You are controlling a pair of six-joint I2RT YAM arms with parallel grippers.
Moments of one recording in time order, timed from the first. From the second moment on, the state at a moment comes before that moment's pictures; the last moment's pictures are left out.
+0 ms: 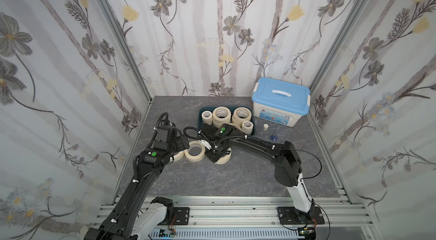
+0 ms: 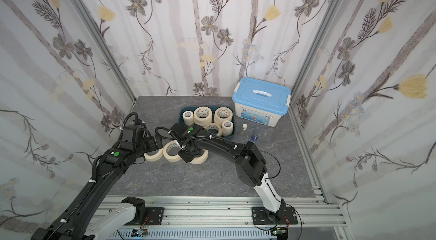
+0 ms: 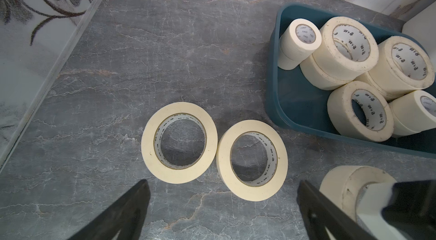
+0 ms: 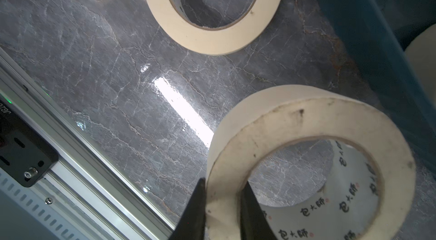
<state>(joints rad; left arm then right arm) -0.23 0.95 0.85 -0.68 -0.14 -0.40 1.01 2.14 1.94 -1.14 0.00 0.18</state>
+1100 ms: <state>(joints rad) -0.20 0.97 0.76 -0.71 -0.21 -0.51 0.96 2.29 2.02 -1.07 0.02 0.16</state>
